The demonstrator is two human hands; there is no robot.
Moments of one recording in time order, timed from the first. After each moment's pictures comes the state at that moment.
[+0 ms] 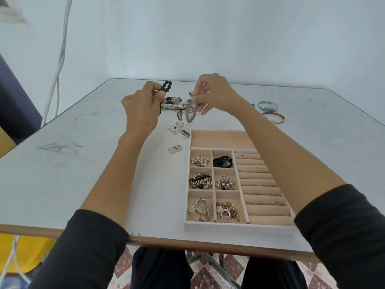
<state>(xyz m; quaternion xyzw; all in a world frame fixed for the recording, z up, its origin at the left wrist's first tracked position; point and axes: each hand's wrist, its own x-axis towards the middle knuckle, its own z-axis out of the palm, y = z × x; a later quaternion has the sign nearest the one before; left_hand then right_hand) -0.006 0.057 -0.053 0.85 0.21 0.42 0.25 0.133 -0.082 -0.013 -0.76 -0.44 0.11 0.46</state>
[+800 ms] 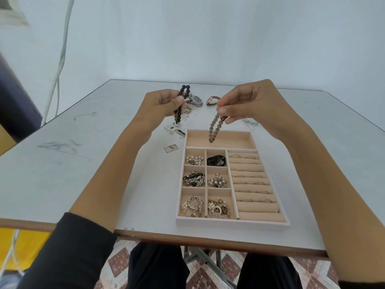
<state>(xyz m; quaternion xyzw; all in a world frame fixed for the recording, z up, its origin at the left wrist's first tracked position) -0.019 0.020 -0.035 0.78 0.06 0.27 0.56 0.086 -0.192 0.003 -0.68 -0.44 0.13 0.56</state>
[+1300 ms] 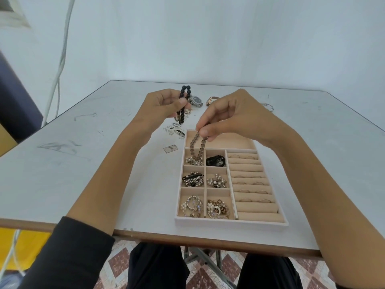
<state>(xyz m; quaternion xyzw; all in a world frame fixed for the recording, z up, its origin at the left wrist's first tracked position) -0.024 0.014 -0.030 0.78 0.07 0.25 0.57 0.051 -0.184 0.007 -0.69 -0.51 0.21 0.48</state>
